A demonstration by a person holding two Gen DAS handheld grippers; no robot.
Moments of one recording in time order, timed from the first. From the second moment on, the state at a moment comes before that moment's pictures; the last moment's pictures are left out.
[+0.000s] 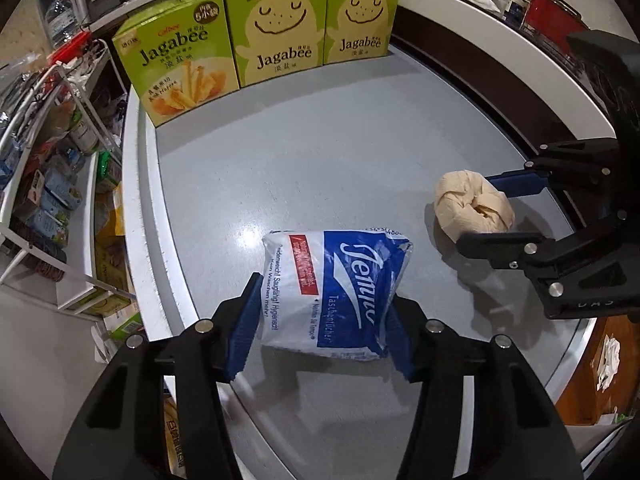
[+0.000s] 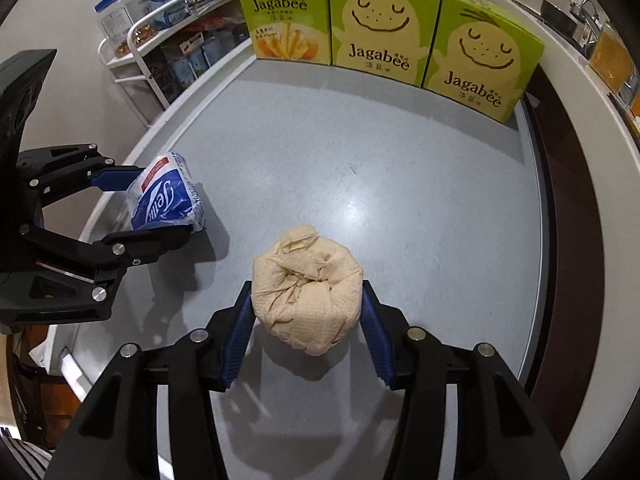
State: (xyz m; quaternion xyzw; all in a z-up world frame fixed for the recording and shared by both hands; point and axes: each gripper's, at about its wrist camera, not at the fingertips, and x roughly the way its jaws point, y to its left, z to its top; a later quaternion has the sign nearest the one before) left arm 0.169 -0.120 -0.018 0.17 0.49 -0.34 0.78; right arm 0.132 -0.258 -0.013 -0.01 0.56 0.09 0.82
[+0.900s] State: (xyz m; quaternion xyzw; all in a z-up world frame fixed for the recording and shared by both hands) left arm 0.024 -0.059 0.059 0.13 0.44 -0.36 0.81; right arm -0.019 -0.226 0.080 0.02 0.50 0.19 0.84
